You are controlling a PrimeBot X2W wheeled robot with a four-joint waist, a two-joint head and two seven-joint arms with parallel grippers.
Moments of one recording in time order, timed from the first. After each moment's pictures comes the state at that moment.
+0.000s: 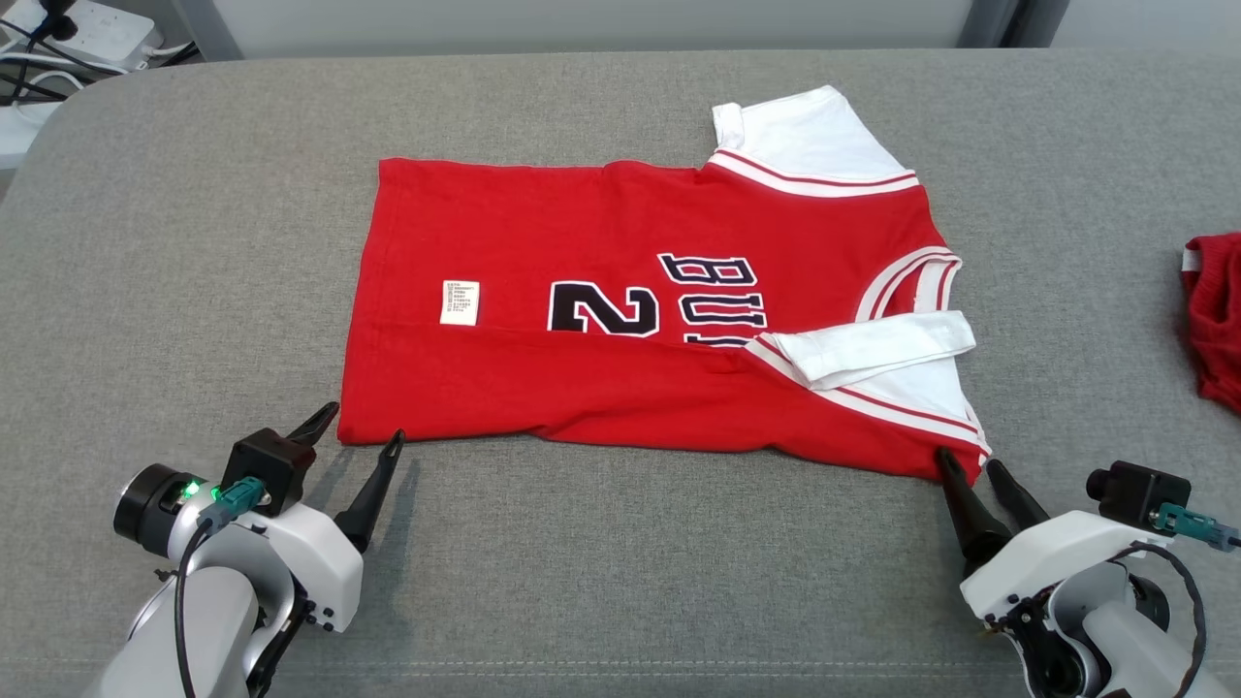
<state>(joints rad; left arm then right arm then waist) -0.47 0.38 -0.60 0.69 -0.41 -0.08 -0.25 -0.40 -0.26 0.51 0.76 1.01 0.13 -0.23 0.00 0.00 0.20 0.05</state>
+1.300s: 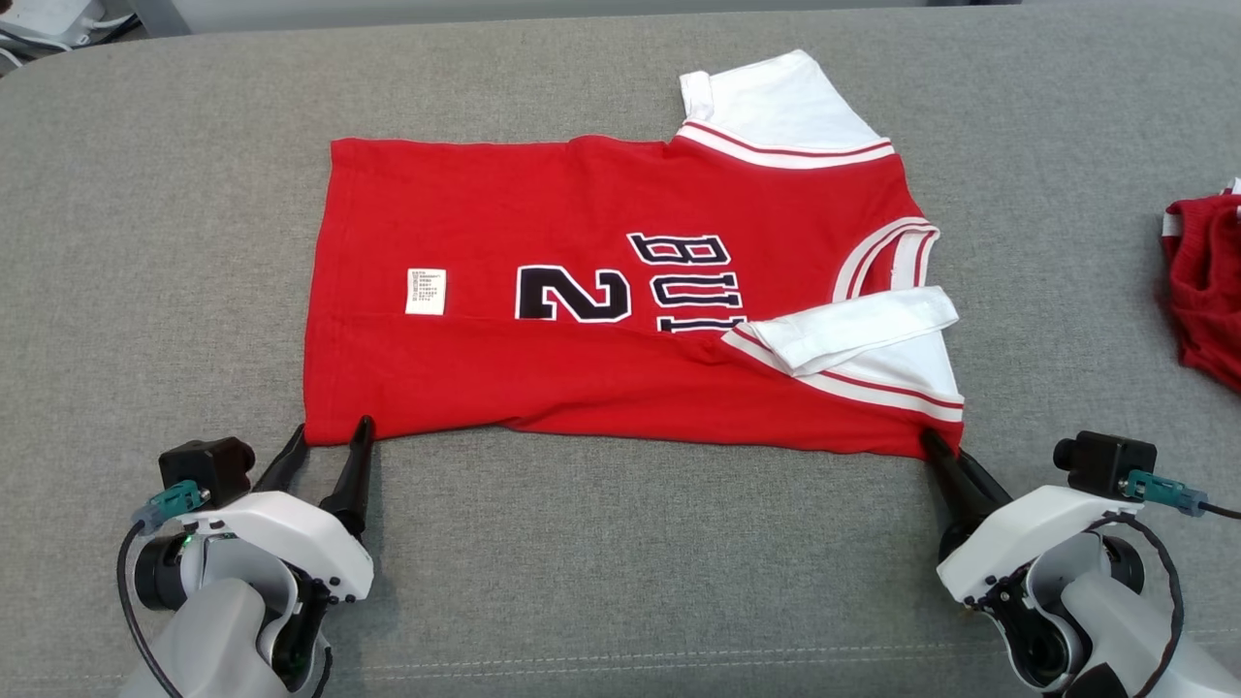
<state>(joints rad) -0.48 0.21 -0.37 0.89 -0.65 -0.12 -0.25 -0.47 -0.28 0.63 0.75 1.03 0.14 -0.24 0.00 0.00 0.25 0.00</state>
